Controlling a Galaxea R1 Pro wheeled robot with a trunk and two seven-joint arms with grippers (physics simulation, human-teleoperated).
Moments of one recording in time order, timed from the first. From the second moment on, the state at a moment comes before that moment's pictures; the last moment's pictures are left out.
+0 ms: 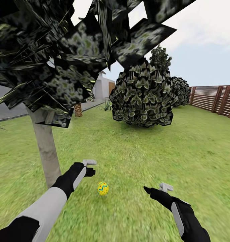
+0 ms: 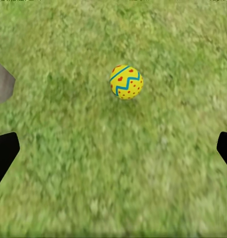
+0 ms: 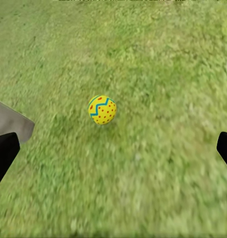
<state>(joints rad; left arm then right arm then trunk) -0.83 -0.05 -0.22 -0.59 0.25 0.67 0.20 -0.38 0.05 -0.32 -0.97 -0.07 0.47 0.37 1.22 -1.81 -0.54</state>
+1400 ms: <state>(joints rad) -0.83 -0.06 -0.22 -0.59 0.25 0.67 0.20 -0.38 0.05 -0.32 -0.97 -0.07 0.48 0.37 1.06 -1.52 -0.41</state>
